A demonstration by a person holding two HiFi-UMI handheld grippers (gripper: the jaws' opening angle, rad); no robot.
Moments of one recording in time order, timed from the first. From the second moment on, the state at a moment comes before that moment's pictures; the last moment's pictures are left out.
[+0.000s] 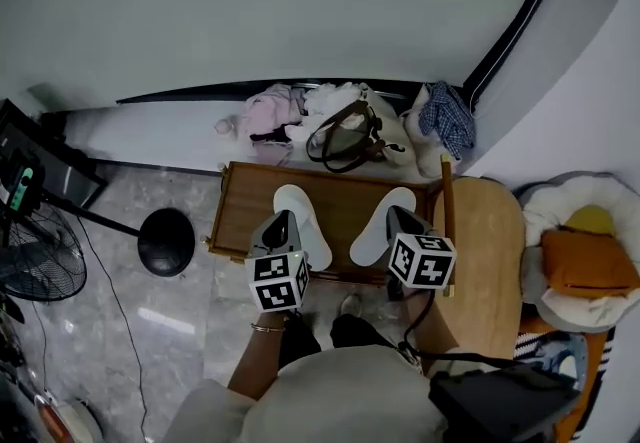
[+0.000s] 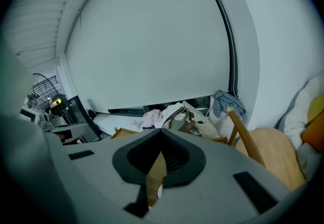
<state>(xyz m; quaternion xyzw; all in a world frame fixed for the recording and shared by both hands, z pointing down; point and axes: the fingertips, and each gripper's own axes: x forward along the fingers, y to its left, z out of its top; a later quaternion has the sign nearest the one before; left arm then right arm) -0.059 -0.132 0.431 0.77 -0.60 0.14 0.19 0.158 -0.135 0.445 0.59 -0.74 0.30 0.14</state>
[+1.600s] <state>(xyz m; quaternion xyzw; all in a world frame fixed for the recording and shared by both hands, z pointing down) -0.044 -0.128 0.534 0.72 -0.60 0.21 0.28 0.156 -0.129 0.537 0.55 -0.72 0.36 0.20</state>
